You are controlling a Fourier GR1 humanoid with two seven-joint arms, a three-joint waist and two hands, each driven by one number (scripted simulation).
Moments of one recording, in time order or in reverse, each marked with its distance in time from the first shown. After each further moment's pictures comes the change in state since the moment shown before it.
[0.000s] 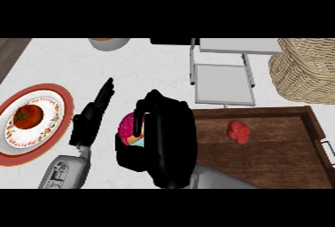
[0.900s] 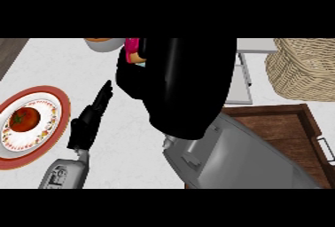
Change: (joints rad) left arm 0.030 -0.001 -0.001 -0.025 -0.009 0.002 -0.001; right arm -0.362 0.002 -0.335 0.066 0.215 0.187 0.038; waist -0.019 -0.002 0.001
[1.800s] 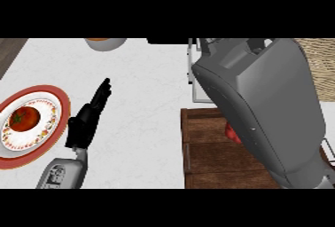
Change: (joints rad) left arm -0.006 0.000 0.013 -0.021 -0.005 -0.006 0.015; right arm -0.163 -0.038 -0.313 0.198 0.145 0.118 -0.164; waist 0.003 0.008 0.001
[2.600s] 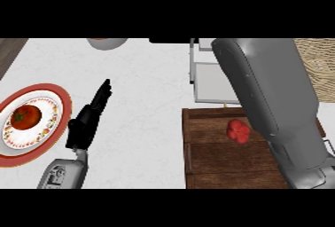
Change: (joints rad) left arm 0.005 -0.006 0.008 0.011 -0.007 -0.014 -0.027; right arm 0.022 -0.050 -0.097 0.294 0.061 -0.274 -0.174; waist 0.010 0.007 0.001
